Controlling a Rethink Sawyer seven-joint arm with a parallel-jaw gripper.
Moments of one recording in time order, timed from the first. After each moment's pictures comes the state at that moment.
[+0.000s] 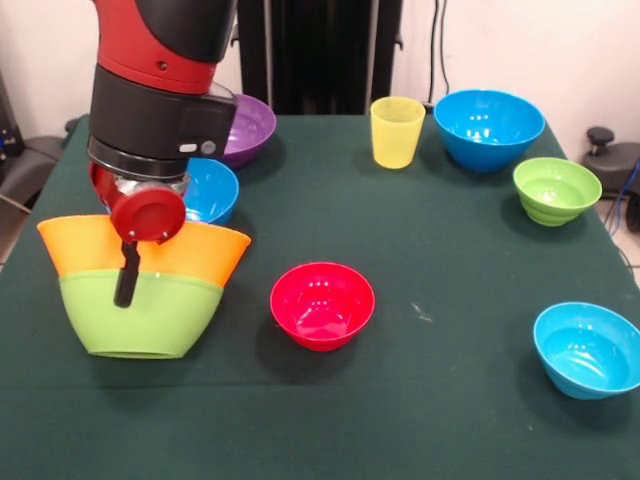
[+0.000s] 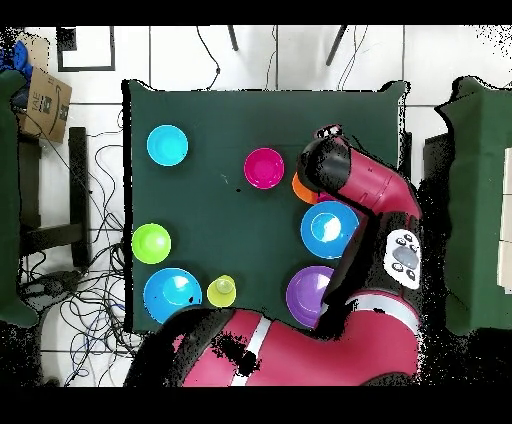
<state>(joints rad) -0.27 -0.39 -0.25 1.32 0.19 0.28 2.38</state>
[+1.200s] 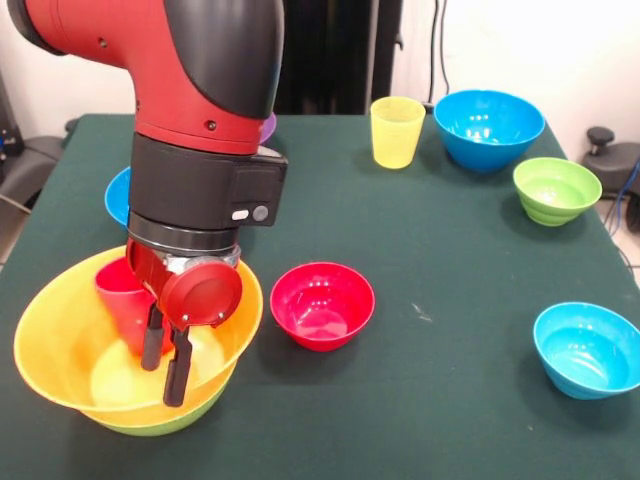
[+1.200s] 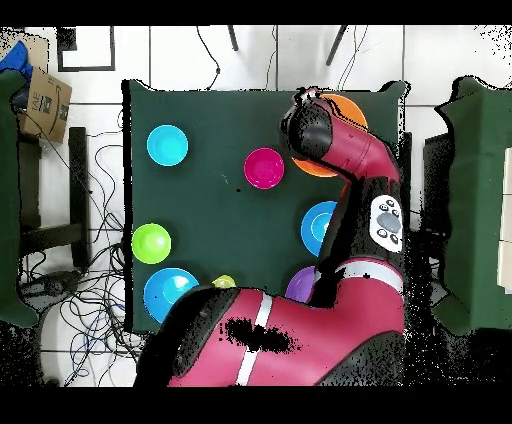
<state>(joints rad) -0.27 -0.30 -0.13 1.12 0.19 0.28 2.38</state>
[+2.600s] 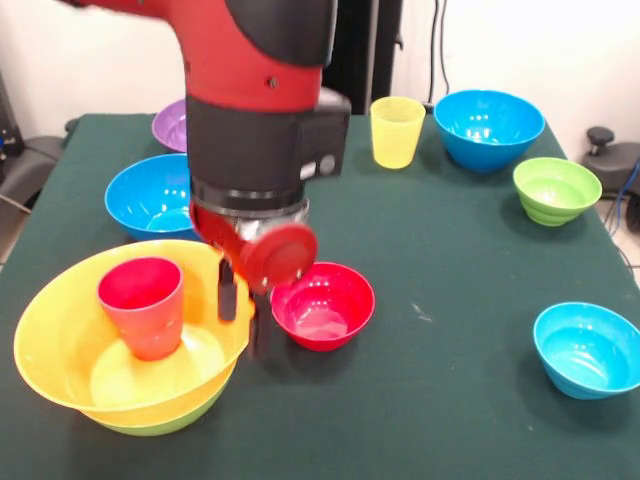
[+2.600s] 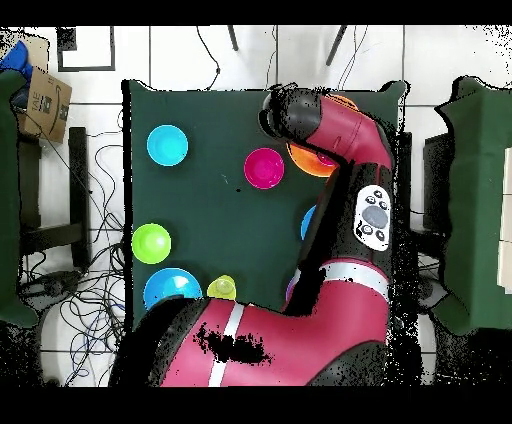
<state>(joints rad) -0.22 -0.35 -0.16 1.07 0.22 0.62 2.38</state>
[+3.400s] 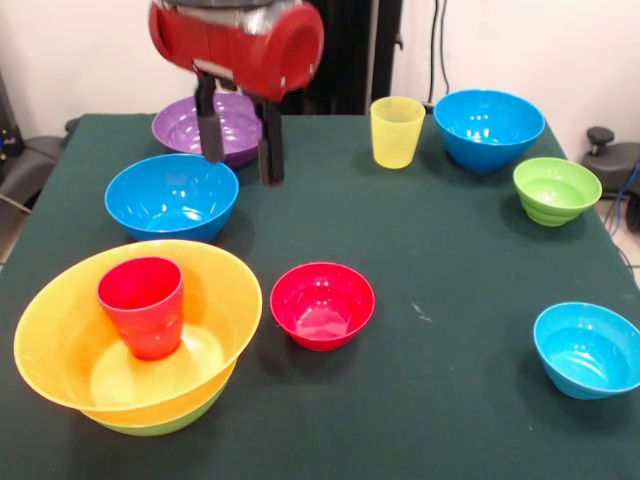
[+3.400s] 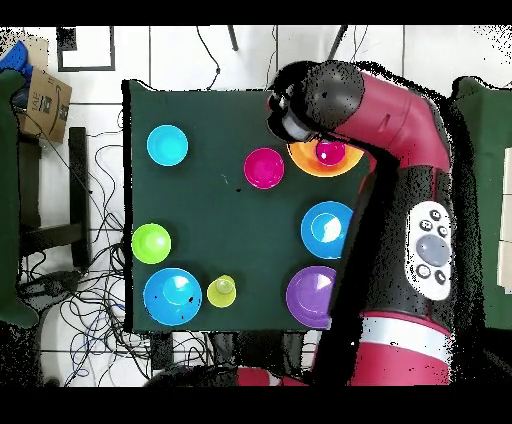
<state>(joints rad) -0.31 -0.59 -0.02 1.10 0.08 0.98 2.04</state>
